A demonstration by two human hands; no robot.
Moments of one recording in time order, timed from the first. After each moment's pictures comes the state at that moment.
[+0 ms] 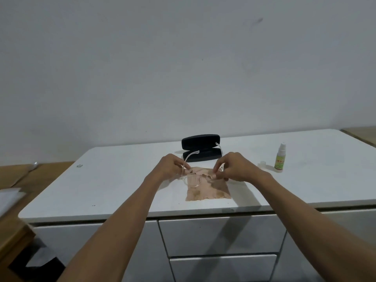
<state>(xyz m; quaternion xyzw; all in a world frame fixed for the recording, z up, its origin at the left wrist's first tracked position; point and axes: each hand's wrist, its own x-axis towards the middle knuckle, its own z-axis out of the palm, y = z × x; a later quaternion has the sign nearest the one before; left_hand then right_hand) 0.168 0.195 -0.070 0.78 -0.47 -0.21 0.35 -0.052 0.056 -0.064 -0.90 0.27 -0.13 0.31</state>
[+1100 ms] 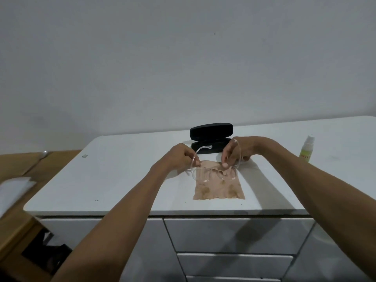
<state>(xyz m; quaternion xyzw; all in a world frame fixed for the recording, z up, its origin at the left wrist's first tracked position) 0.184 0.171 -0.074 0.79 -0.49 -0.21 0.29 0.003 -0.013 -0.053 -0.89 0.24 0.12 0.38</state>
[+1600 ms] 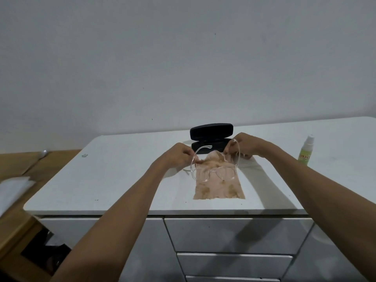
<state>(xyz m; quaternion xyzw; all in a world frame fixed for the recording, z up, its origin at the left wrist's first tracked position) 0.191 0.171 -0.073 0.78 -0.48 -0.24 0.32 -0.002 -0.017 -0.062 -0.85 0.31 -0.03 0.42</state>
